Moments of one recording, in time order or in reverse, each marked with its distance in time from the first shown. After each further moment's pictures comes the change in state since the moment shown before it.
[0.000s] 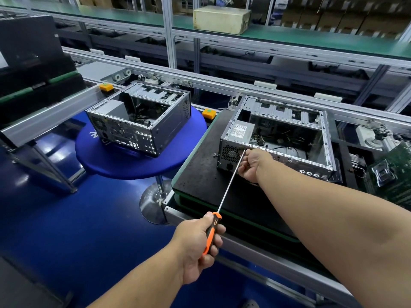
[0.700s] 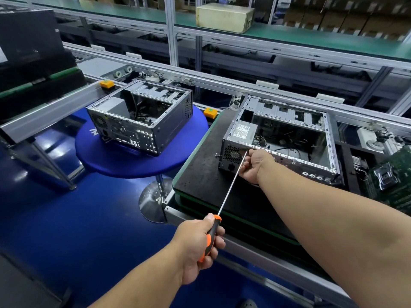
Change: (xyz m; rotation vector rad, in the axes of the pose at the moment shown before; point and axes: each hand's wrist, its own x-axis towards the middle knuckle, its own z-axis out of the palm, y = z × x) left_hand 0.004 0.004 -0.003 0.097 0.017 0.001; right_hand -0.006 0.000 0.004 0.145 -0.034 0.013
